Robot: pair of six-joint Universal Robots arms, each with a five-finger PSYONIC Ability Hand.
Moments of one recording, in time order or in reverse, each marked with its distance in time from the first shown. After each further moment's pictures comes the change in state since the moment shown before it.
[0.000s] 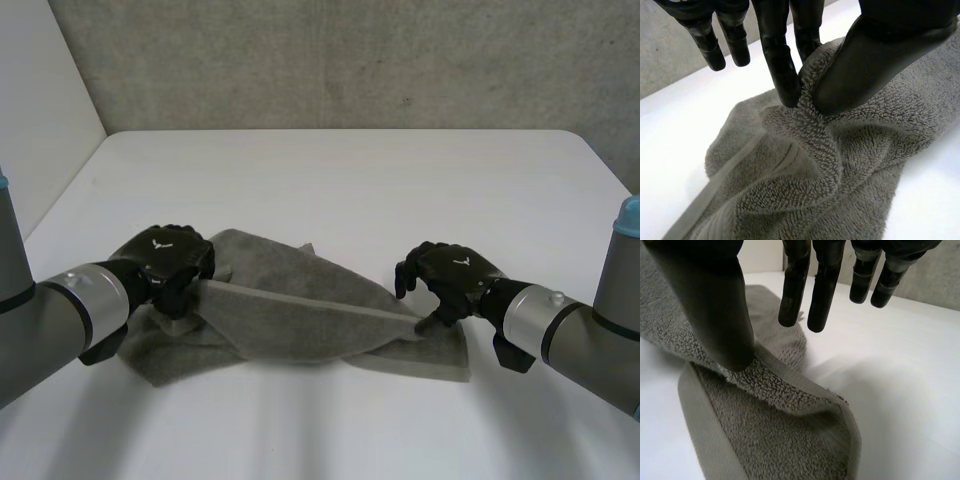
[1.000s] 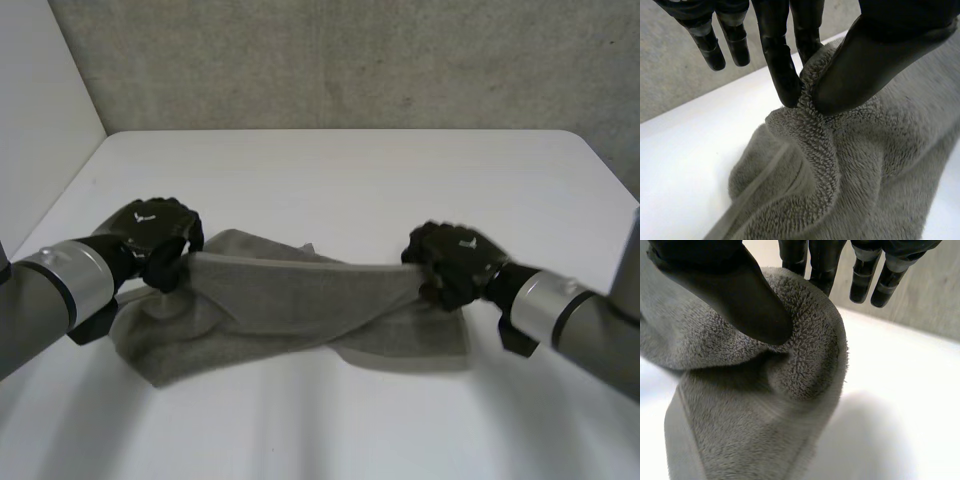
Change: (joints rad) left arm 0.023 0.042 0.024 0.005 0.002 -0.082; right arm -0.029 -0.074 -0.018 0.001 -0.058 -0.002; left_hand 0.000 0.000 0.000 0.000 0.000; right_hand 0.575 0.537 0.000 0.000 0.623
